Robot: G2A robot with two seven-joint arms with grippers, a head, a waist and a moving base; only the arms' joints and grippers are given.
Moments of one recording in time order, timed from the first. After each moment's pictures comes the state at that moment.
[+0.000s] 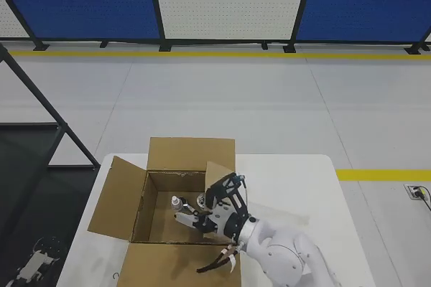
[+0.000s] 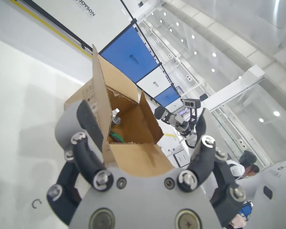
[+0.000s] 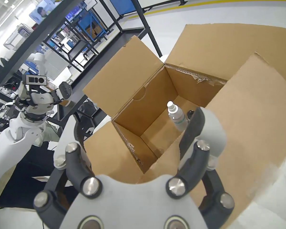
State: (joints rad) left arm 1.85 -1.13 -2.14 -1.90 -0.31 -0.68 -0.57; right arm -0.93 -1.48 1.05 -1.72 -0.76 -0.13 0.66
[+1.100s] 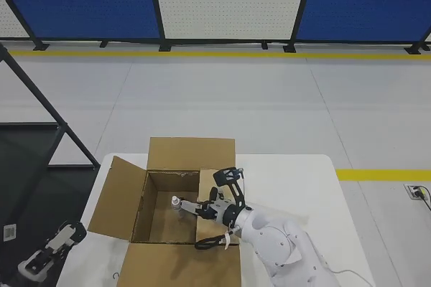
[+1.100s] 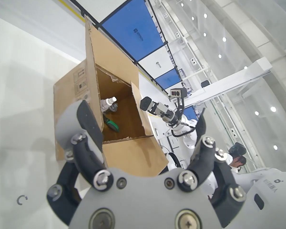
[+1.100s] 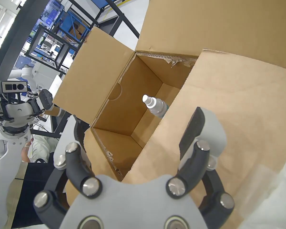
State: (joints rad) left arm 1.67 -1.09 -2.09 -1.94 -0.28 -0.40 -0.75; right arm -0.86 -1.49 1.05 -1.55 -0.68 -0.04 0.66
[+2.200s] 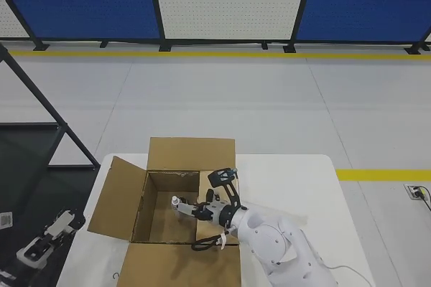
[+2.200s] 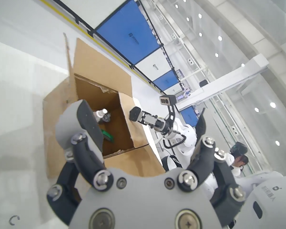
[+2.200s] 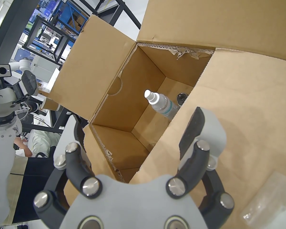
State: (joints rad) left arm 1.62 -1.07 -2.09 -1.95 -0.22 -0.33 -0.68; right arm -0.84 -1.49 1.03 -1.52 -0.66 -0.05 0.66
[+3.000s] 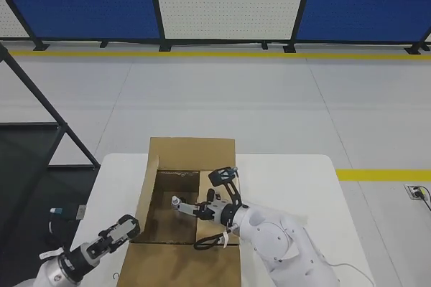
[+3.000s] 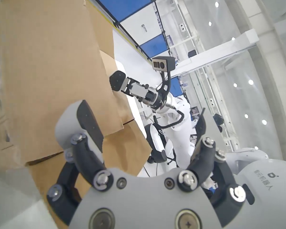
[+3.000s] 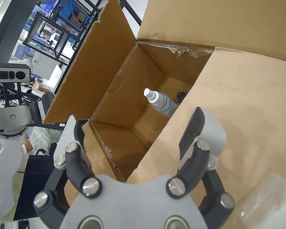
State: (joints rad) left arm 1.47 -1.06 -1.78 -1.94 -0.27 -0.25 -0.85; right arm -0.82 -1.48 1.03 -1.51 -0.64 -0.07 0.70
